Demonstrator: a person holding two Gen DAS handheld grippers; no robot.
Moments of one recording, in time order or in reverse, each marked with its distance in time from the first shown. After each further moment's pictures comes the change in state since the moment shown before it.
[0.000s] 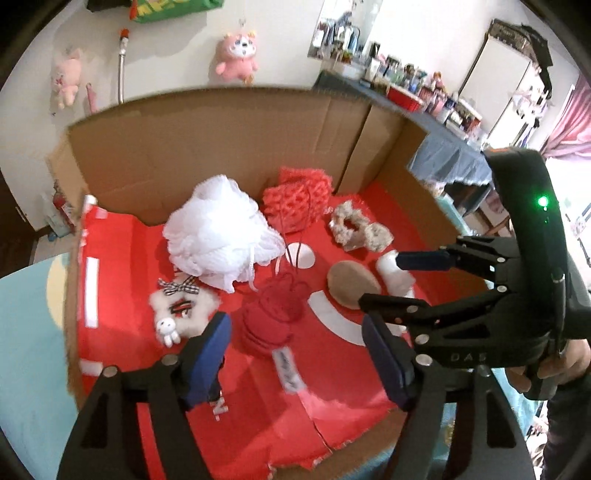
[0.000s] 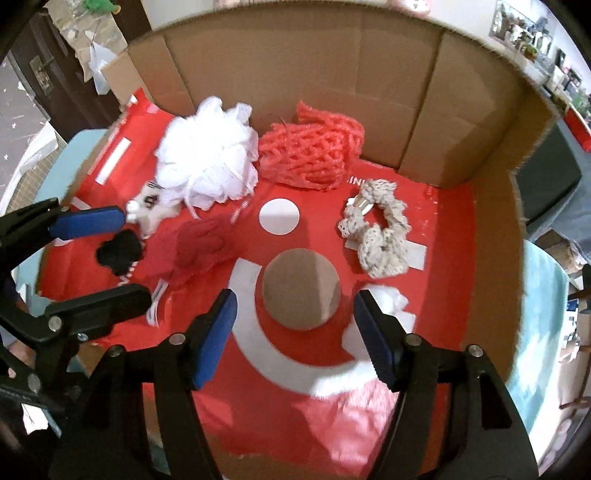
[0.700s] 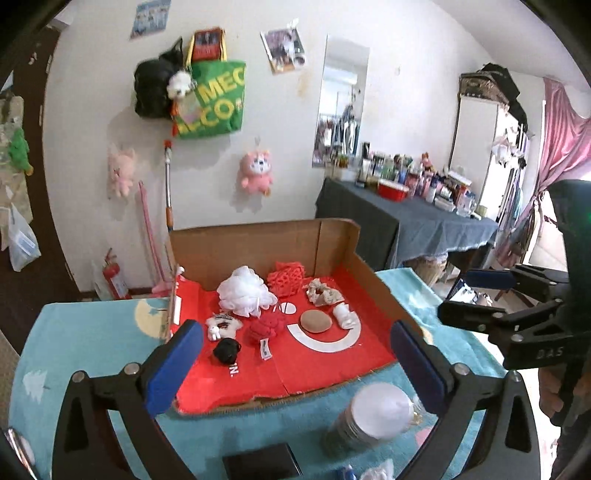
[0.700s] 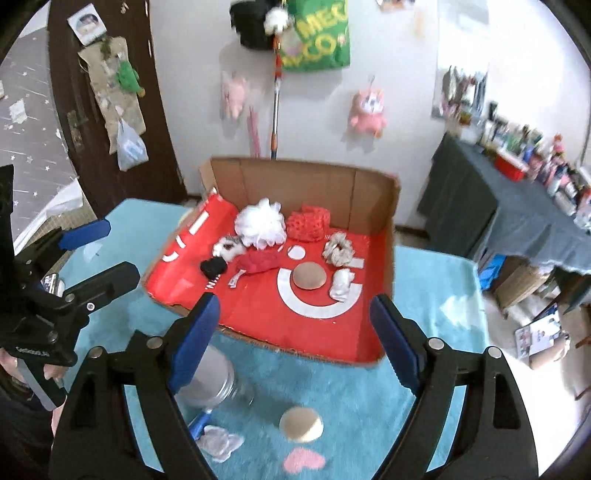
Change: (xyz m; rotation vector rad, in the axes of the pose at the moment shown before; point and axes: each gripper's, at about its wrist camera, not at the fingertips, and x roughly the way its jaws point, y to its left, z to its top) left arm -0.177 -0.079 -0.094 0.053 -0.442 0.133; right arm -0.209 0.049 -0.123 0.038 -0.426 -0.080
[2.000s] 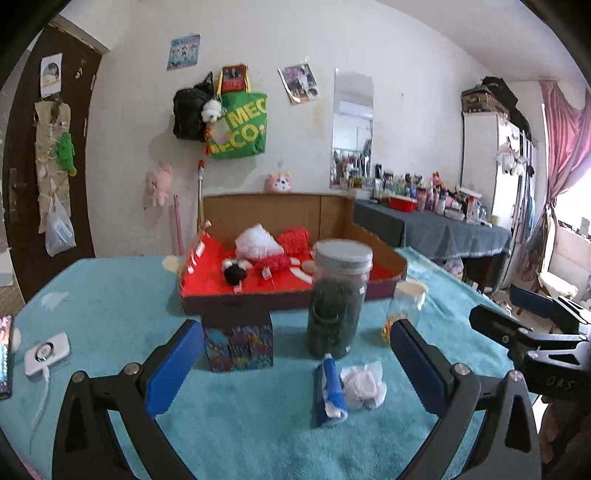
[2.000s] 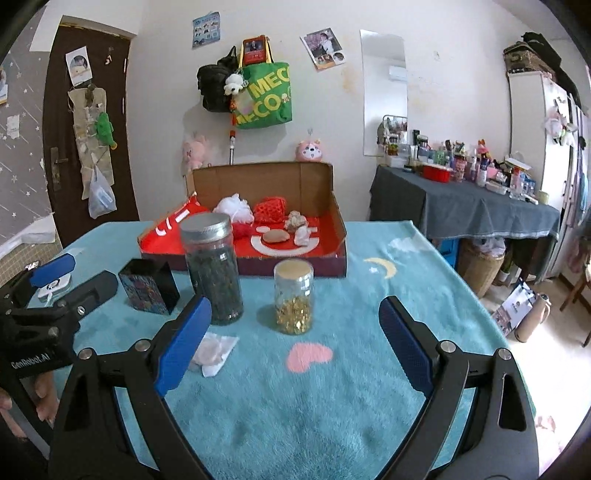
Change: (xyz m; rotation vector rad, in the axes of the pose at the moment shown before) left arm -0.052 -0.047 -0.177 -0.007 -0.152 0.118; right arm -0.056 0.033 -0.209 0.122 -0.303 -0.190
